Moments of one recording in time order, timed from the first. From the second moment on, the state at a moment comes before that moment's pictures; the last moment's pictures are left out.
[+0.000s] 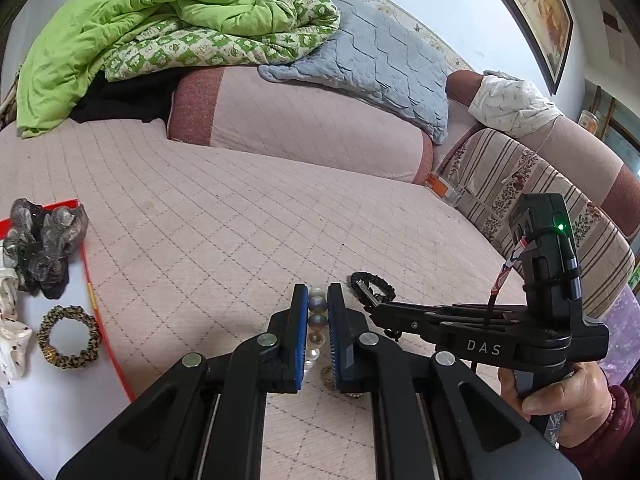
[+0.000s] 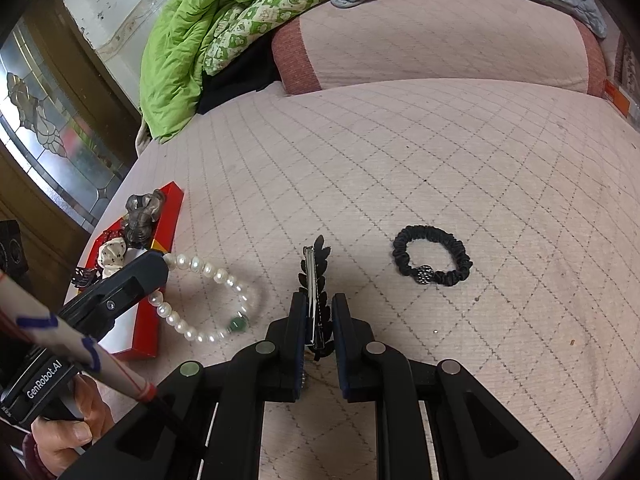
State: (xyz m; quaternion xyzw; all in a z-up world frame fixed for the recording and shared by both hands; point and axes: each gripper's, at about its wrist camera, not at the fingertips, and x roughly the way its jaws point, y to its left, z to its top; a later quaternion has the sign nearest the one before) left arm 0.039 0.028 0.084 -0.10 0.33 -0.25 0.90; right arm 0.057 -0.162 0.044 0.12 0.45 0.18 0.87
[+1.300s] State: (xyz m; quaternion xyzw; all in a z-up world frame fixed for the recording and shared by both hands) left arm -0.030 0.224 0.101 -0.18 0.31 -0.10 0.93; right arm 0.028 0.037 0.062 0.07 0.43 0.34 0.83
